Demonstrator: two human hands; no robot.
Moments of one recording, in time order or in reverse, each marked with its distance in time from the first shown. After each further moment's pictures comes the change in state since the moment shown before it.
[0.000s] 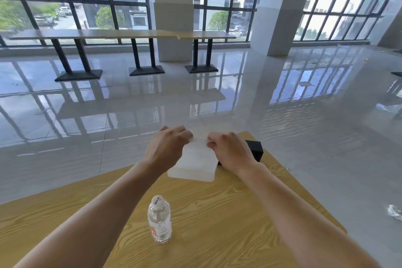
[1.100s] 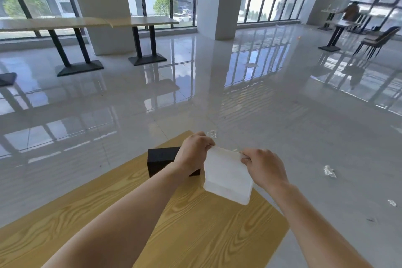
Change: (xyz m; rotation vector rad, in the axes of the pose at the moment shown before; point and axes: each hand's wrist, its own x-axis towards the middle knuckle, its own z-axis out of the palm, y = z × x) left_hand 0.170 0.181 0.214 -0.464 -0.255 0.052; right_hand -0.078 0.268 -0.048 -0.137 -0.052 0.614
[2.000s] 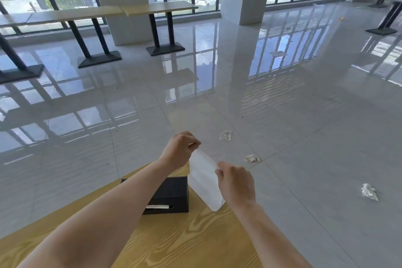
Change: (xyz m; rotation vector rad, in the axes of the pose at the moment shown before) left_hand 0.153 -0.096 0.062 -0.003 -0.036 -0.240; right_hand 0.160 0.020 0.097 0.160 -0.010 -0.116
